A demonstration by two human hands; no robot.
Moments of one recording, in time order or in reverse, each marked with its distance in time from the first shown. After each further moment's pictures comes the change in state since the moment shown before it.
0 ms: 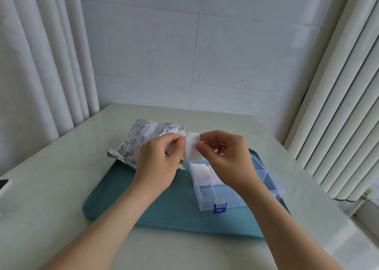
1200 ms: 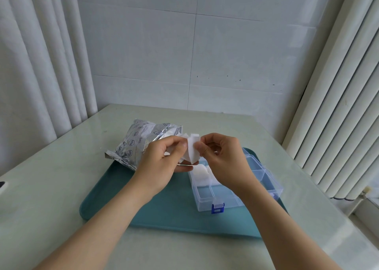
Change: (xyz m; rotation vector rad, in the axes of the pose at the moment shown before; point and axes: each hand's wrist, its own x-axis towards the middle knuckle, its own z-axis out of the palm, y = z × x) left_hand -0.001 0.003 0.003 -0.393 -0.226 -0.224; right_hand 0.002 0.006 0.001 -0.028 -0.055 0.072
